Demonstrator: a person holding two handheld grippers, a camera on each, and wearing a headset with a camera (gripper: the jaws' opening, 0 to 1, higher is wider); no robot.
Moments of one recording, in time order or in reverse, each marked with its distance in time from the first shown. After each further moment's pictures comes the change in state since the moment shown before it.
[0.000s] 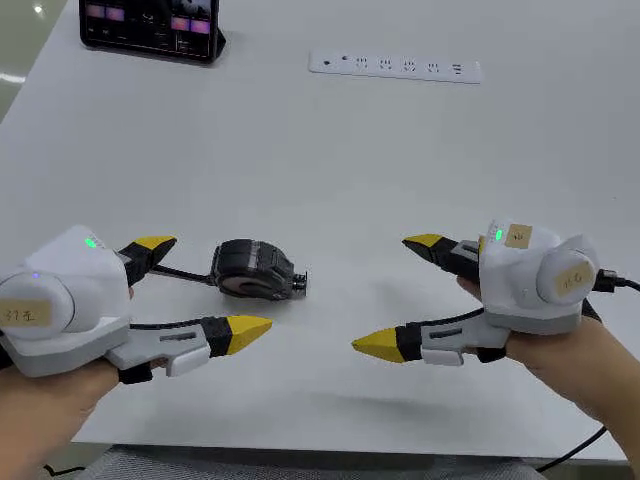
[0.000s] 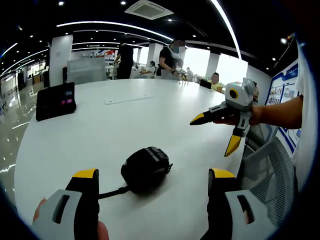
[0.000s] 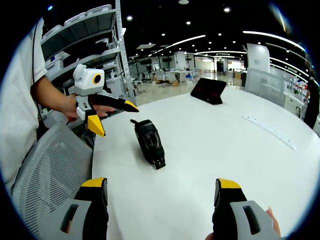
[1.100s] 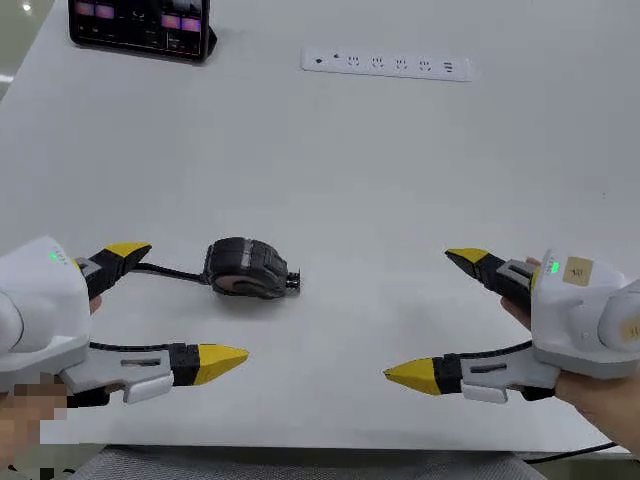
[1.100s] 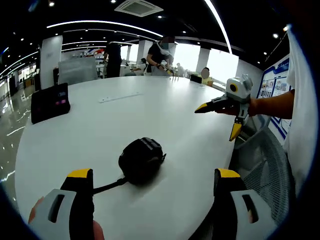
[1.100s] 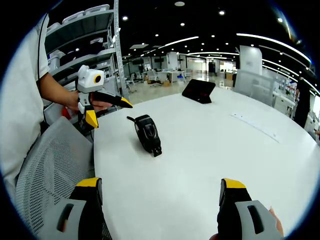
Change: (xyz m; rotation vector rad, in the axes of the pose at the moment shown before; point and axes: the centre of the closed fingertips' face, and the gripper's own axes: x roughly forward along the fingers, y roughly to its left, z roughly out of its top) left arm -0.019 -0.006 -0.011 0.054 0.029 -0.076; right arm -0.042 0.008 -0.019 -0.002 0.001 -0.089
